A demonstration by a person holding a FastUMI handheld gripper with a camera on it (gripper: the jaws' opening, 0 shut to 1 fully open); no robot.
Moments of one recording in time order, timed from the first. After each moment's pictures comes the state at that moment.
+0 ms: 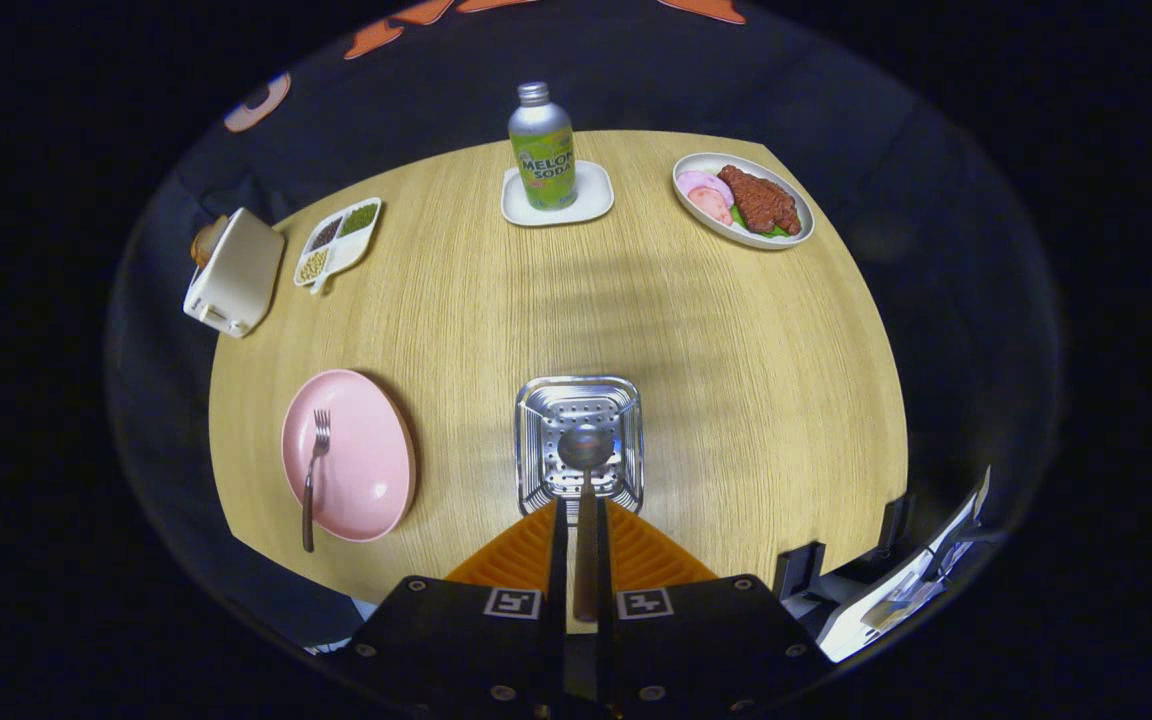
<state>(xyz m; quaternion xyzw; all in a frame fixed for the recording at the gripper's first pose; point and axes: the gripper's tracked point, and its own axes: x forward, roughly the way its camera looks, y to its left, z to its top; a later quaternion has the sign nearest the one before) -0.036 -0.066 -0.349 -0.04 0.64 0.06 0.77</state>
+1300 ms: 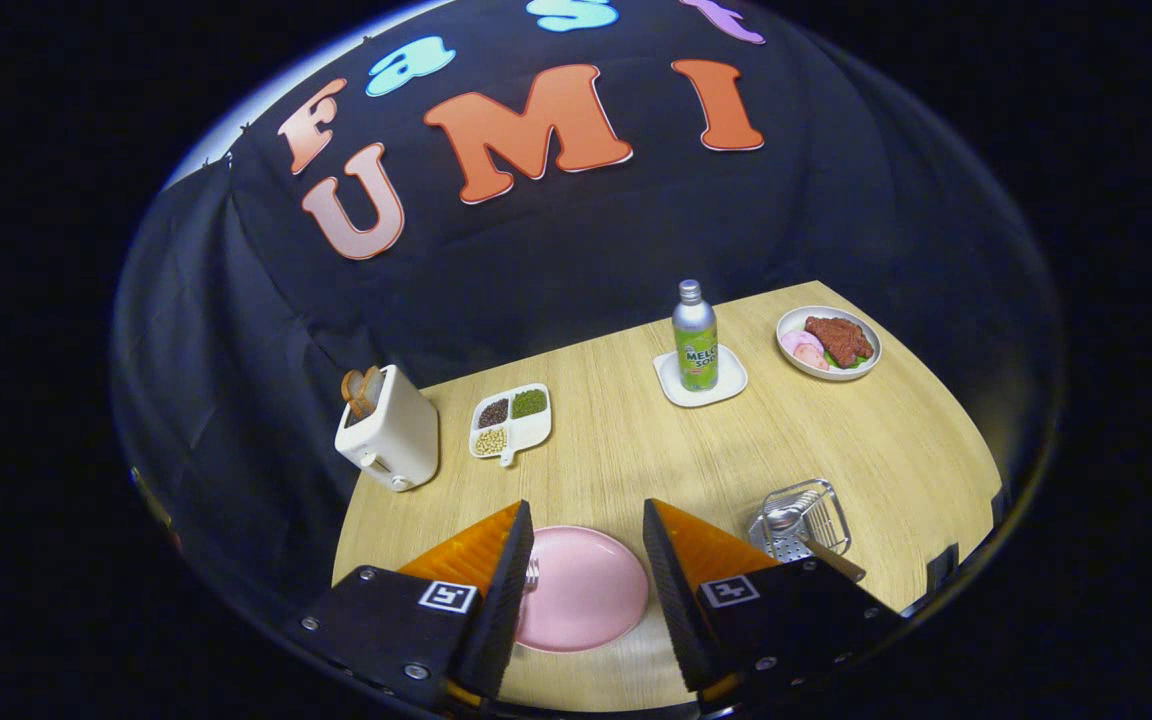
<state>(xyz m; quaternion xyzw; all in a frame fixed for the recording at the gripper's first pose) -0.024 0.111 -0.249 0.09 0.39 0.11 0.91</state>
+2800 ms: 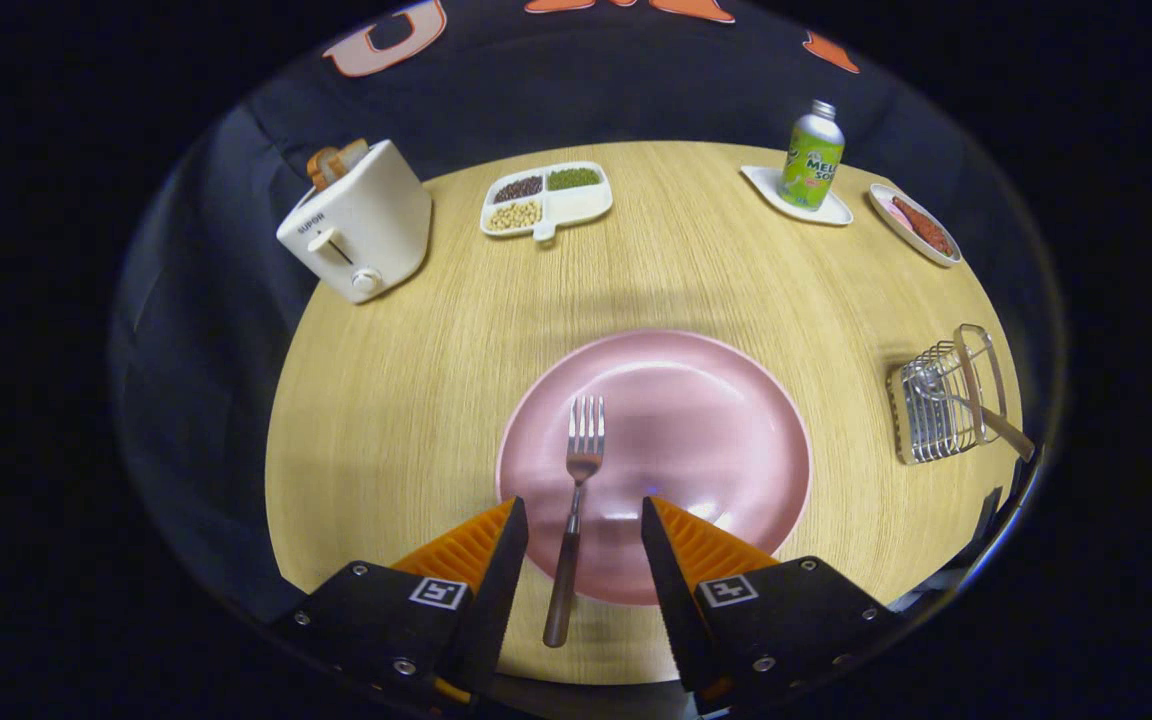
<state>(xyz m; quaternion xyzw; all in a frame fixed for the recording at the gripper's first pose) -0.131 0.216 -0.434 -0.03 0.60 0.12 0.79</state>
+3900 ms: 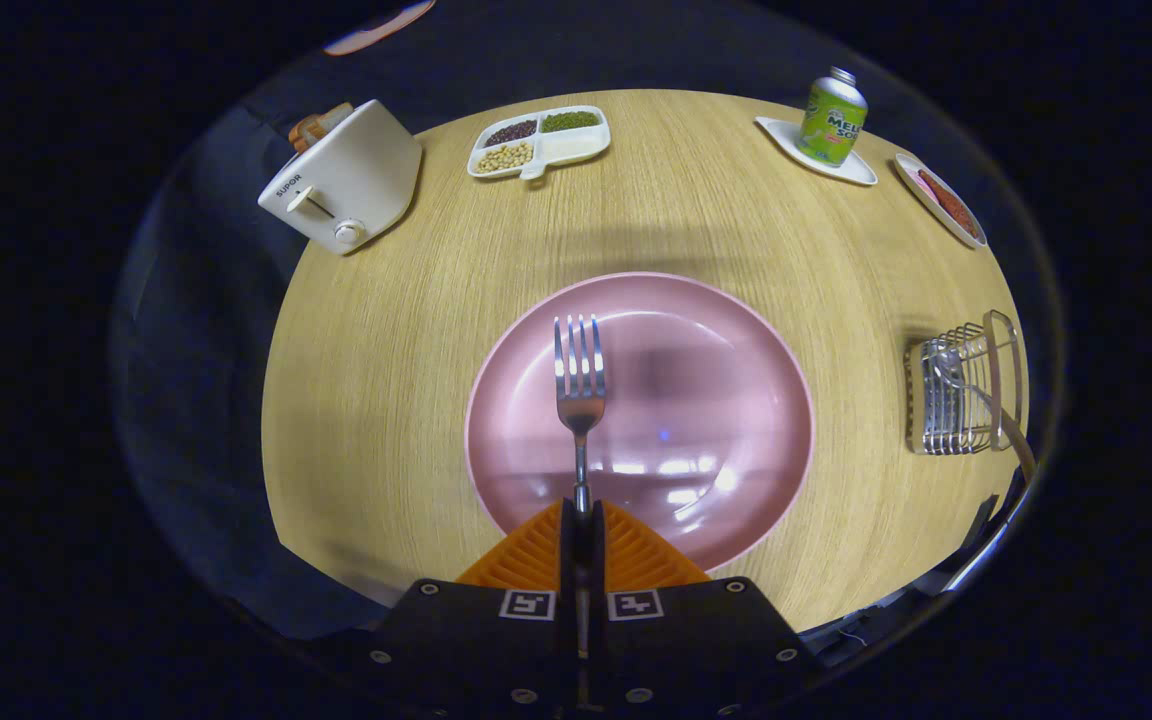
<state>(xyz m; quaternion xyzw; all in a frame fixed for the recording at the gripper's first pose) -0.138 0.181 -0.424 -0.03 0.66 0.14 0.74</state>
